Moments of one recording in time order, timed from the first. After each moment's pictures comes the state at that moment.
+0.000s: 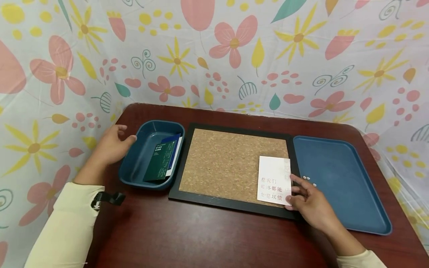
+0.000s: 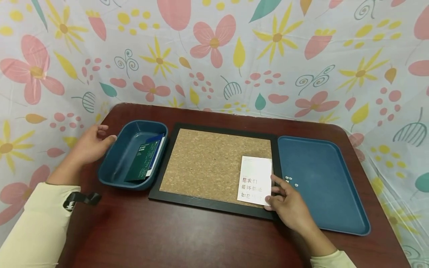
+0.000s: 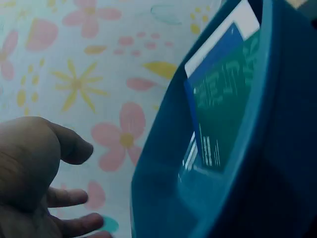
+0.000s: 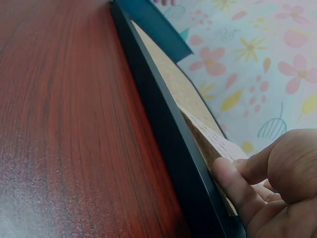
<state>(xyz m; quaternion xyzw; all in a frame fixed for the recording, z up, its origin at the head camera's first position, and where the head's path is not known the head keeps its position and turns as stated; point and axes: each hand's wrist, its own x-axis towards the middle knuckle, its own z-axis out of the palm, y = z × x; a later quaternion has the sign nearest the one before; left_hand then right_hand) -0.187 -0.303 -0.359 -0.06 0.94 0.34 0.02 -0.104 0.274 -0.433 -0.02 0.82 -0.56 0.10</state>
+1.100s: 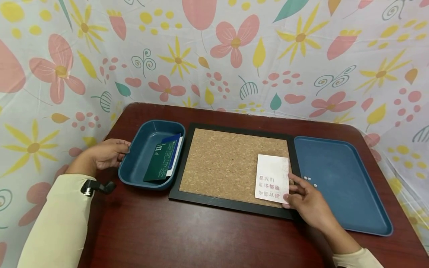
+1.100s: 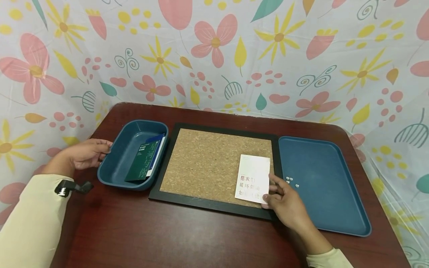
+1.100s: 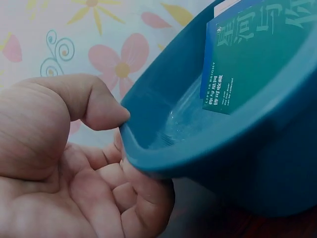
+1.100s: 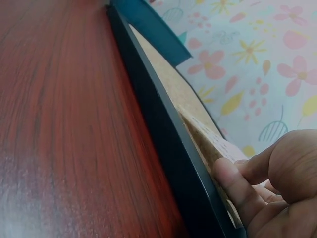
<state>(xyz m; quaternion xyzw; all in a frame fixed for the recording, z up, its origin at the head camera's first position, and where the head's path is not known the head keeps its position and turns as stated) -0.205 -0.353 -0.391 -0.08 0.72 0.62 0.30 -0.109 0.265 -0.432 -0.01 0.82 -0.56 0.11</state>
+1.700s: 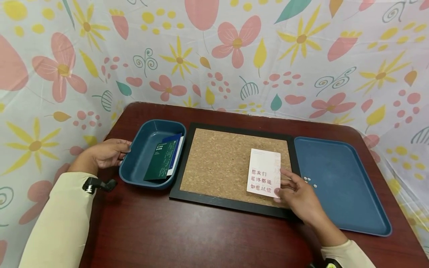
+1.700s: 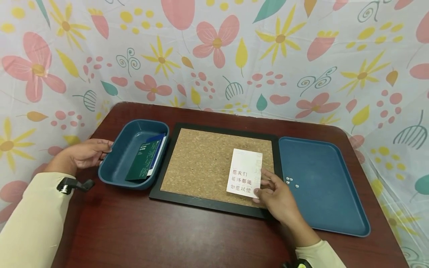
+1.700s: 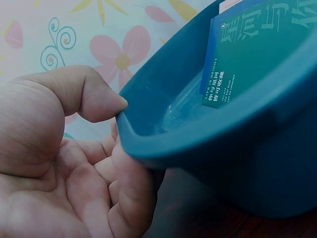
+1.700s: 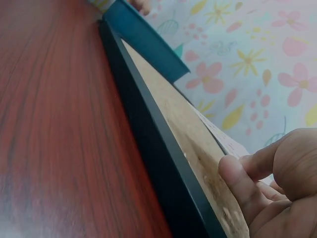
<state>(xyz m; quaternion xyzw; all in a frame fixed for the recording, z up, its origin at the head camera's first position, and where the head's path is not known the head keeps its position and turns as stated) -0.206 -0.359 -0.397 -0.06 0.68 0.66 0.31 -0.117 0.241 -0.427 -0.01 0.79 -0.61 0.11</state>
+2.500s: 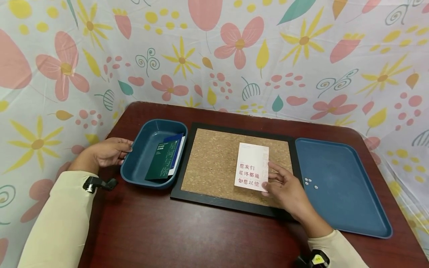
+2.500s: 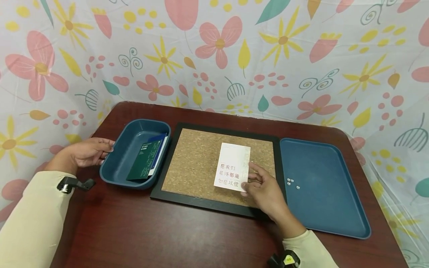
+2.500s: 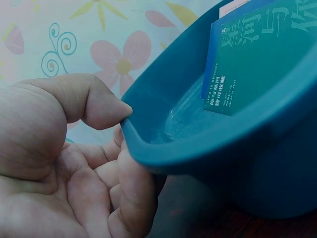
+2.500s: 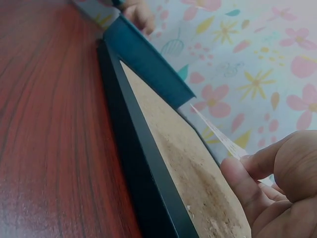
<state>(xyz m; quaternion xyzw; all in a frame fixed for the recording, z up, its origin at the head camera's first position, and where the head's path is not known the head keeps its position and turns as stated) -0.205 -0.359 -0.393 -0.06 0.69 0.65 0.32 -0.132 0.203 -0.418 -0.02 0.77 -0.63 0.11</state>
